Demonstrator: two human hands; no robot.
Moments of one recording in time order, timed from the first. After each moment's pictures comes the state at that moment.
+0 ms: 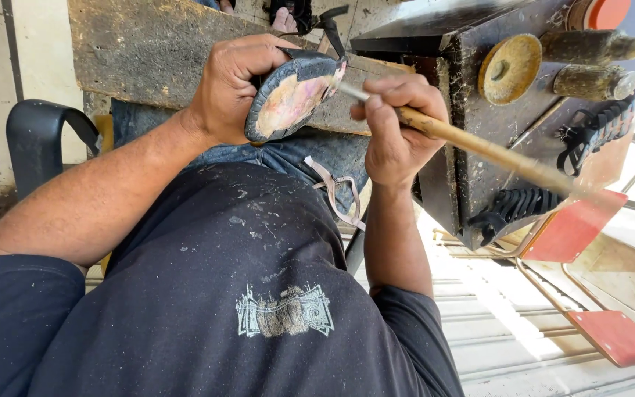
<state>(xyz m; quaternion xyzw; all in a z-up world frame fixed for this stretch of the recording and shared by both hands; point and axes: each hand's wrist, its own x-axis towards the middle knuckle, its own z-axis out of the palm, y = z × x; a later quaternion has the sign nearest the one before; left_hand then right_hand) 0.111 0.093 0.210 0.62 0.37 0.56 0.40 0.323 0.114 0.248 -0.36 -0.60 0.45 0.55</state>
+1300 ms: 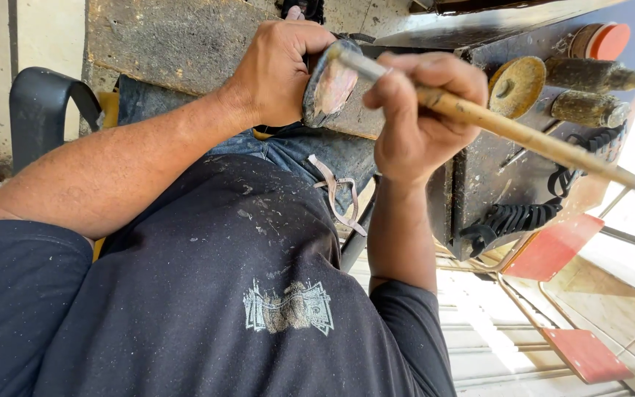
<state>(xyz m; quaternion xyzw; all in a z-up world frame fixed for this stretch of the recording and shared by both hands) 0.130 0.101 0.208 0.62 0.49 0.47 0.39 0.288 0.123 0.294 -0.29 -0.68 0.41 0.54</state>
